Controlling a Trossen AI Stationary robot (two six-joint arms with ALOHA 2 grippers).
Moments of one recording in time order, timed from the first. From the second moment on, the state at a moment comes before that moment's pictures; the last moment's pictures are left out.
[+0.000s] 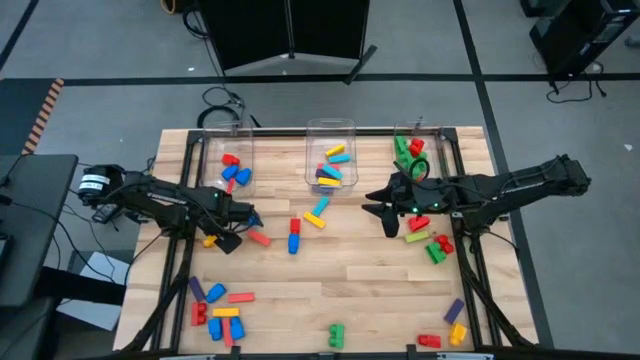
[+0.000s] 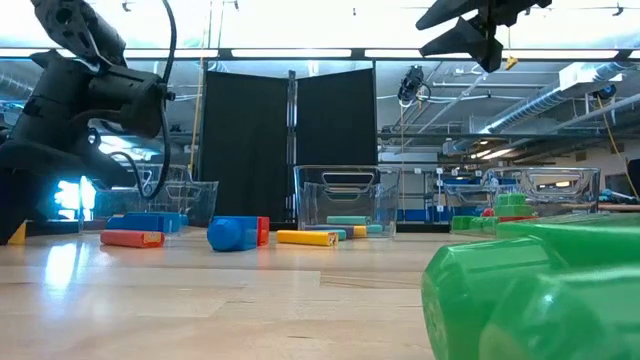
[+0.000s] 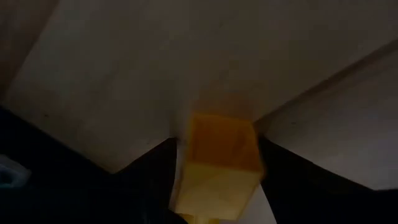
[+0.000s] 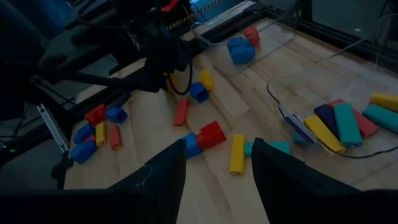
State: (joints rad) left arm 0.04 1.25 0.50 -0.99 0.14 -0.80; right arm 0.16 1.03 0.82 -0.26 0.31 0.57
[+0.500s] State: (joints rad) left arm 0.03 1.26 0.56 -0.99 0.17 -0.76; right arm 0.15 1.03 0.82 -0.26 0.31 0.52
